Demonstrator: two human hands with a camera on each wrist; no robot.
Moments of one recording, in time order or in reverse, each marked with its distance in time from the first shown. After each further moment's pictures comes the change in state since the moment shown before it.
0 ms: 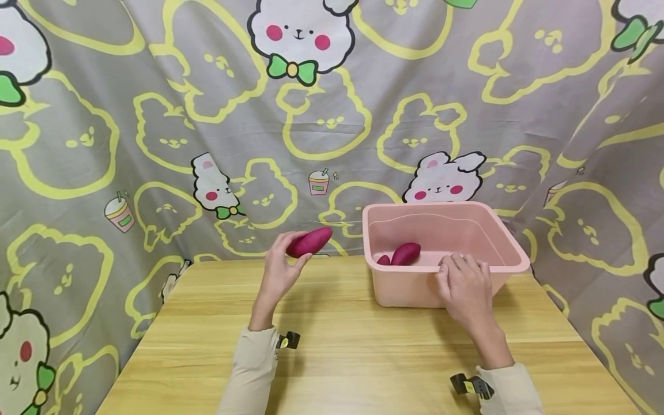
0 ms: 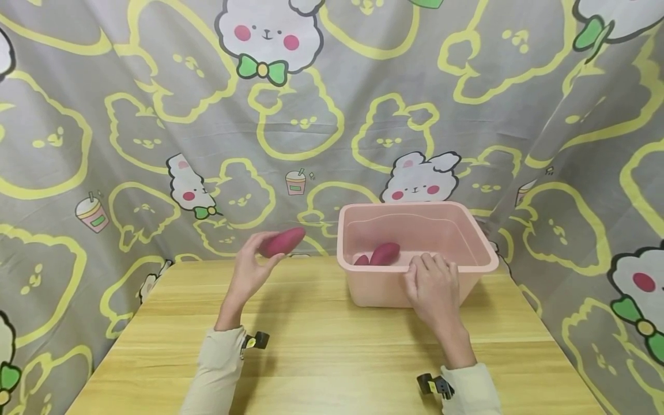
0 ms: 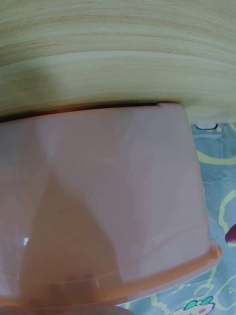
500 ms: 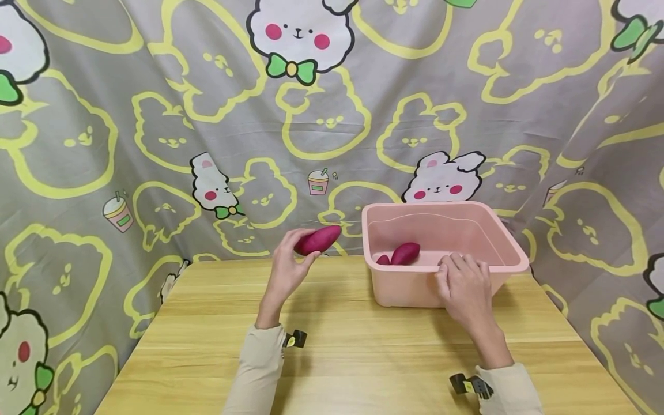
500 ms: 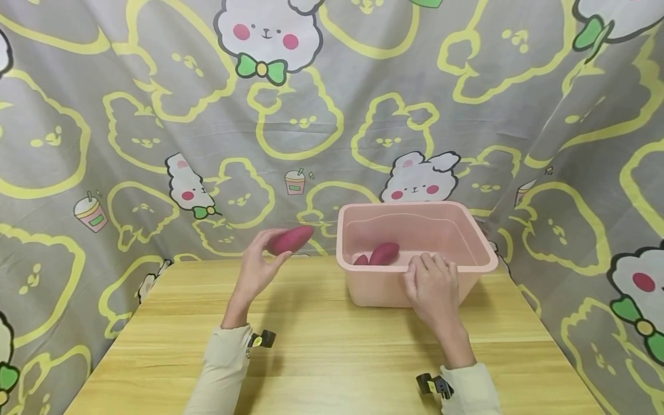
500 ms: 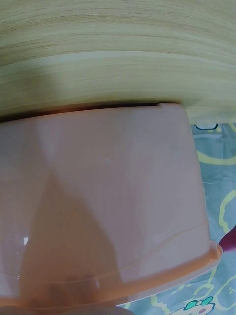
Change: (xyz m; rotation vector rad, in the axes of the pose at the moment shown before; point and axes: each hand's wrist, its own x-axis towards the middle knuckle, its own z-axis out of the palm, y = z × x) left_hand 0.004 0.013 0.012 -0.029 -0.004 0.047; right_hand -0.001 0.002 0.001 -0.008 -0.004 -0.001
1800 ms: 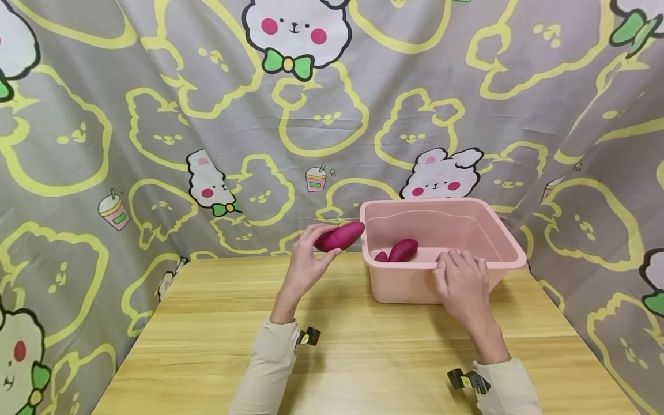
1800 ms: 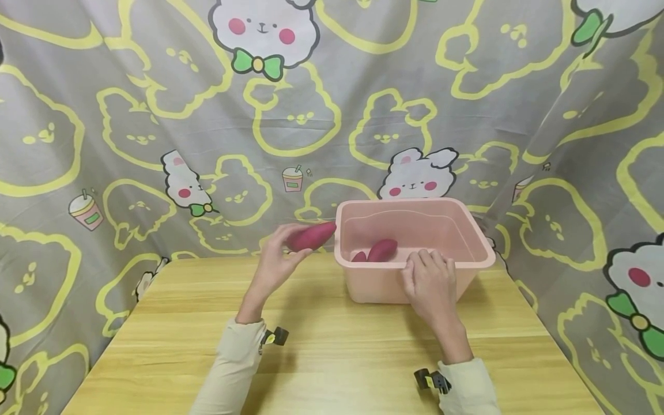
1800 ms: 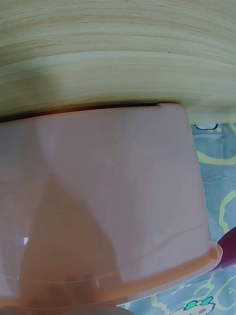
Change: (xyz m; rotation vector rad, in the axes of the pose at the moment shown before) left_hand 0.009 0.027 0.028 -0.075 -0.080 0.036; right_hand 0.001 0.000 0.000 0.004 -0.001 -0.004
